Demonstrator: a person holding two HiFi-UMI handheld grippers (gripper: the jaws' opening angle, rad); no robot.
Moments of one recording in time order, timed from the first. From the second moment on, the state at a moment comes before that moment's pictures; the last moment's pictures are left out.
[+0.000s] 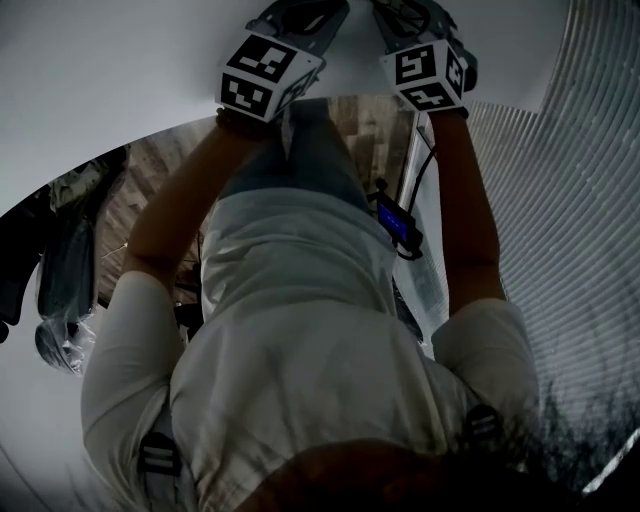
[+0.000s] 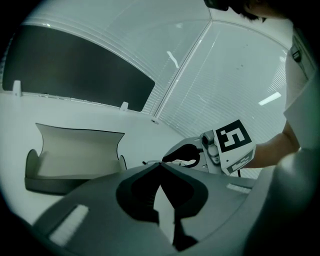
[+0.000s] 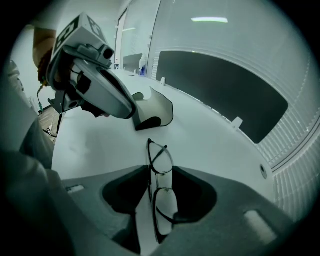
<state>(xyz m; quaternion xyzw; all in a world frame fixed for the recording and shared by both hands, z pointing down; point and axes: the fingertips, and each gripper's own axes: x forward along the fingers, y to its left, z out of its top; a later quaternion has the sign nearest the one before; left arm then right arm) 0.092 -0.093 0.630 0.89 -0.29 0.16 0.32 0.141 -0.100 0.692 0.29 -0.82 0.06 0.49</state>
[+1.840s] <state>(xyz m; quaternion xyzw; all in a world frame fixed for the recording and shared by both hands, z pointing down) 0.057 -0.092 0.572 0.89 -0.33 0.14 0.28 0.102 -0.109 0.601 0.29 -0.85 -0.02 0.44</state>
